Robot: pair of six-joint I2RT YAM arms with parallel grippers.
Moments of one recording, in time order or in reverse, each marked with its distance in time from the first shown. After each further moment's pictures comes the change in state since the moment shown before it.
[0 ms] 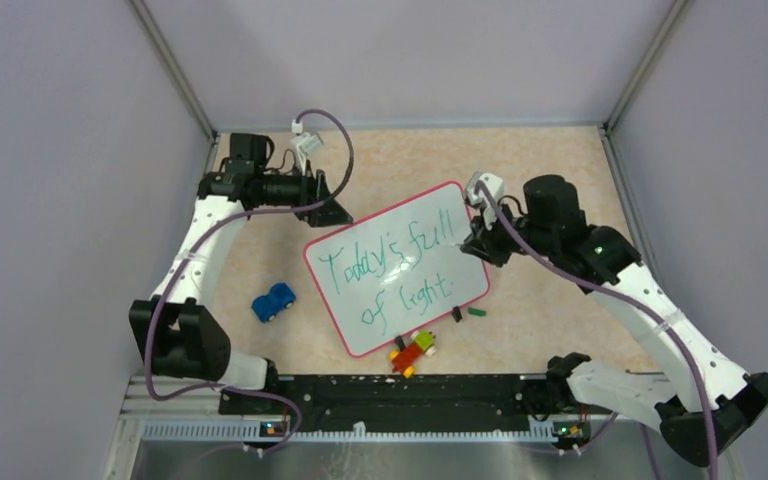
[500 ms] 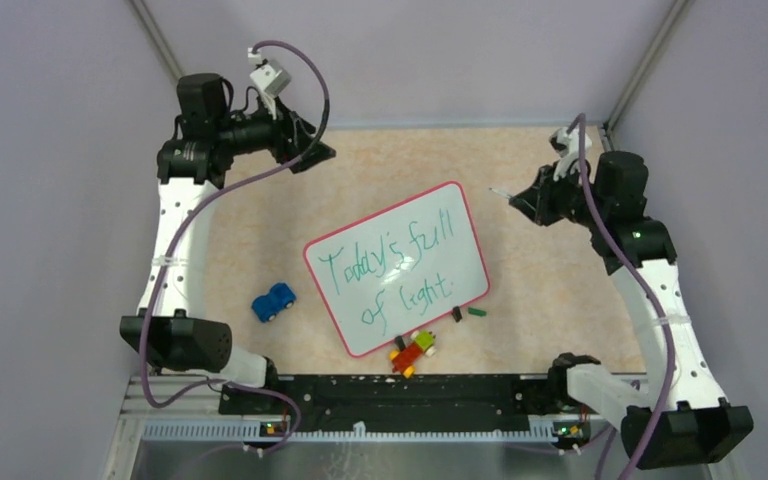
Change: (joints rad) left arm 0.084 0.029 0.394 0.084 -0.070 -0.006; right arm -0.463 -0.012 0.018 0.119 -0.132 0.257
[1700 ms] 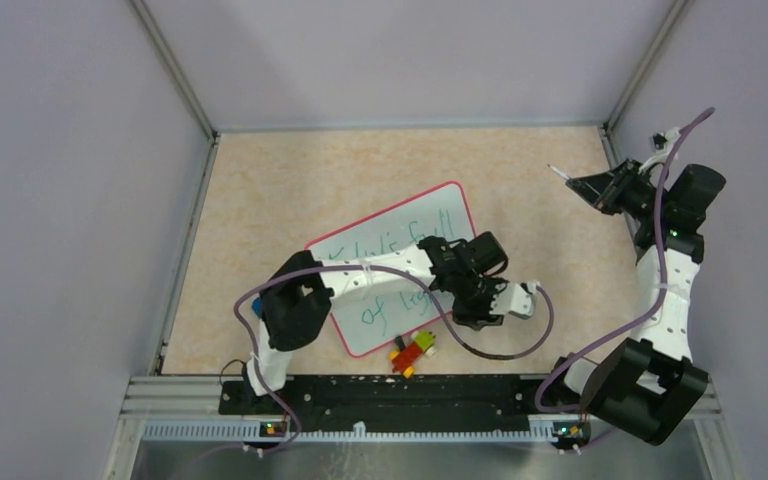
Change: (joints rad) left arm -1.133 0.509 -0.105 0.018 -0.533 0.431; right arm -0.638 0.140 -0.175 0.446 -0.511 0.422
